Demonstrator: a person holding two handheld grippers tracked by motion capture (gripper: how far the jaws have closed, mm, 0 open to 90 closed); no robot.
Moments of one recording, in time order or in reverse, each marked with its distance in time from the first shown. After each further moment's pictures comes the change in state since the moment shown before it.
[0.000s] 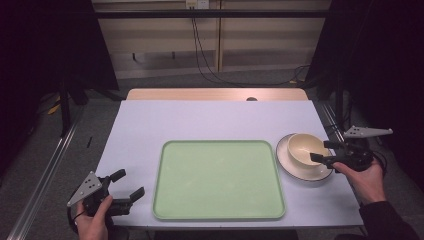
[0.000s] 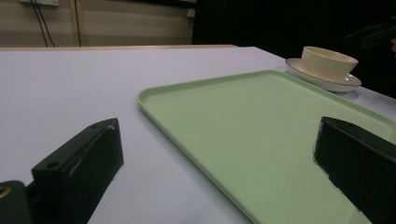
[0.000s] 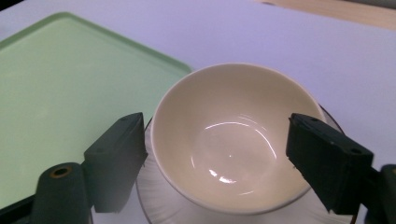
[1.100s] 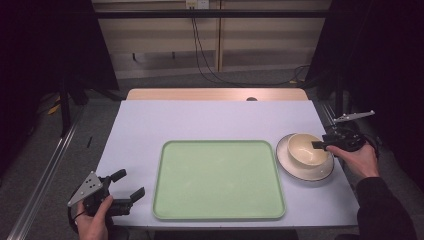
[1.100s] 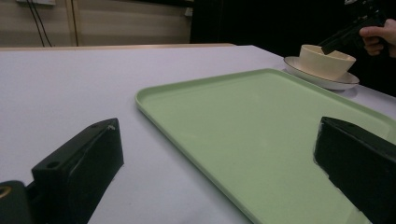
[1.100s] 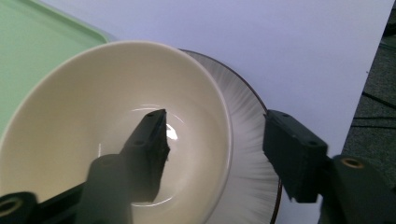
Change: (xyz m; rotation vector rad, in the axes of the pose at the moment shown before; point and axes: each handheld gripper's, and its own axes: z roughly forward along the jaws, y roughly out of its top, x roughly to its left) left arm 0.000 0.000 0.001 0.003 -0.007 0.007; right arm -0.054 0.012 0.039 0.207 -0.135 0.043
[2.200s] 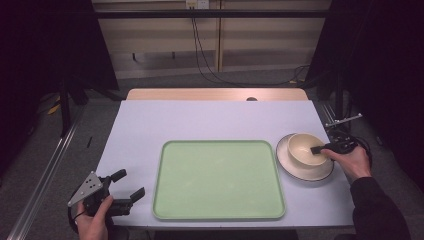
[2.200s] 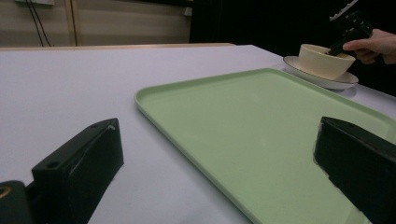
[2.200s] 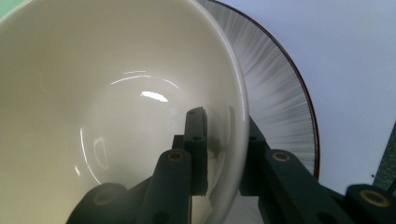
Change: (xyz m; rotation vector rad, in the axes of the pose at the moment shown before) left arm 0.000 0.000 0.001 -0.004 -0.004 -0.007; right arm -0.004 -0.008 0.025 0.161 0.052 0.104
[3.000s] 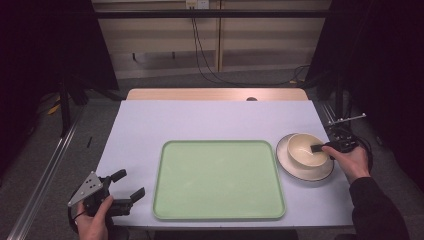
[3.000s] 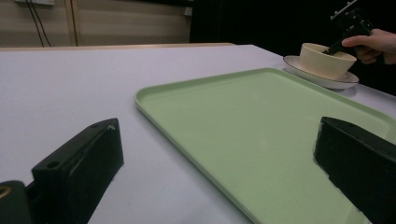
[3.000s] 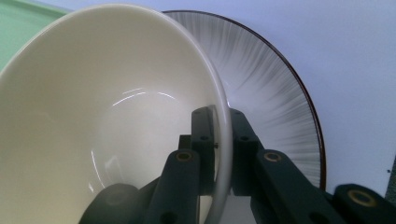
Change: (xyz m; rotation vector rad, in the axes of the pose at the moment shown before) left arm 0.000 0.000 -0.001 0.012 0.004 0.017; right arm -0.004 0.000 -0.002 -0.036 0.037 0.097
